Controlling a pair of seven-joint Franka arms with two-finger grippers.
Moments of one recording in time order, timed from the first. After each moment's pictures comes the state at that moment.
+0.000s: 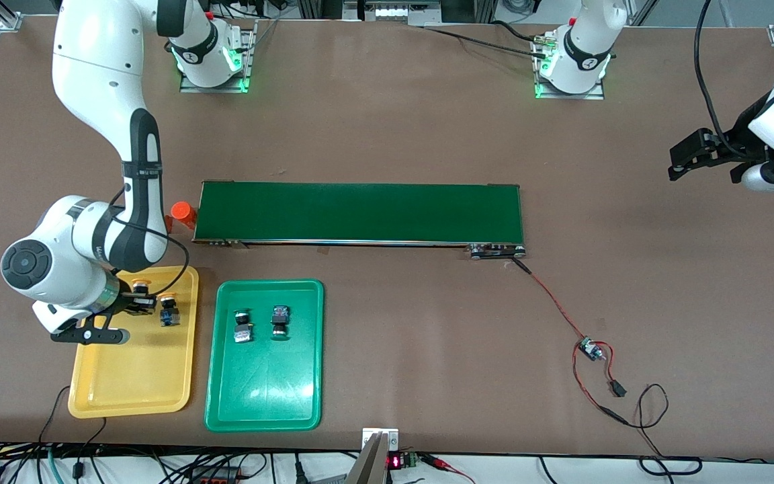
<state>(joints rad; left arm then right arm) 0.01 0.06 -0.09 -1.49 -0.01 1.55 -0.05 0.52 0.84 -0.69 -1.48 0.45 2.20 -0.23</state>
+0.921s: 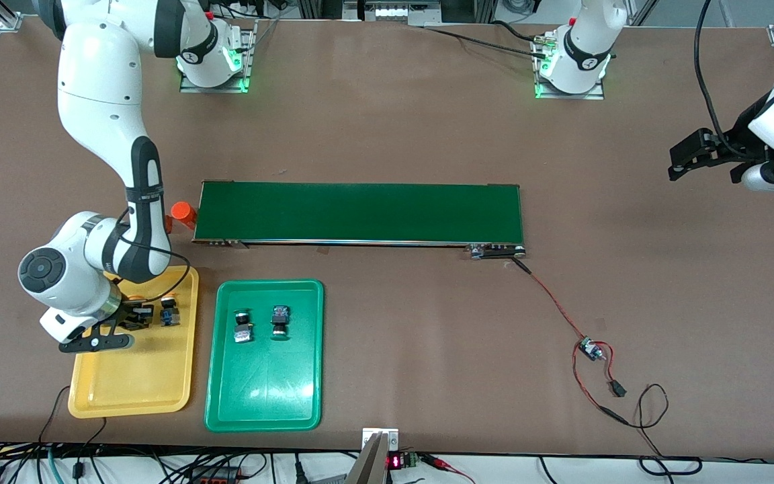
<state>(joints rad) 0.01 0.06 -0.09 -1.49 -0.01 1.55 -0.05 0.41 0.91 -0.58 -1.48 0.45 2.40 -0.40</state>
